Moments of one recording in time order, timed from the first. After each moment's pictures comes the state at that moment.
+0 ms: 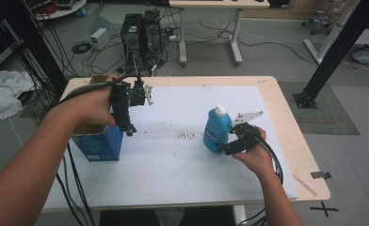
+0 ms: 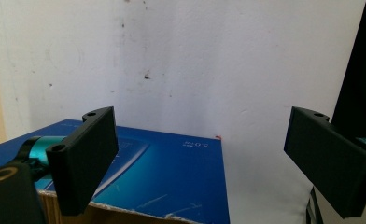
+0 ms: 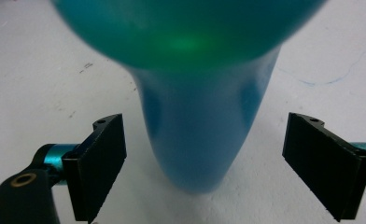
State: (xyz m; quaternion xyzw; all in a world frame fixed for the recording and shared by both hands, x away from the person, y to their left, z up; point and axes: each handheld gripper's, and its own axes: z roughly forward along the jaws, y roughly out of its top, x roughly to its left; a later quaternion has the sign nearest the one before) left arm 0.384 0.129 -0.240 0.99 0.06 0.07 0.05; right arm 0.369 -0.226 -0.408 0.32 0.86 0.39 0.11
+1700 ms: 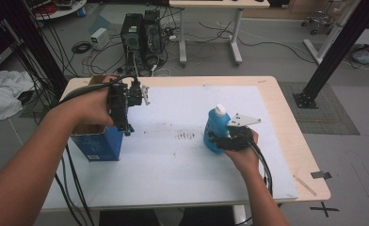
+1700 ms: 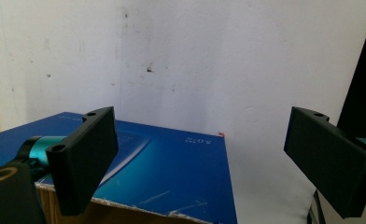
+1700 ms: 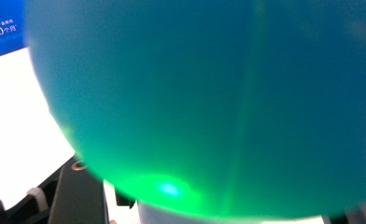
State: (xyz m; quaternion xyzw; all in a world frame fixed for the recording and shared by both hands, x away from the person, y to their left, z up) left arm 0.389 0.137 -0.248 0.99 0.07 0.06 0.05; right arm 0.367 -0.209 -0.421 0.32 0.80 0.47 0.20
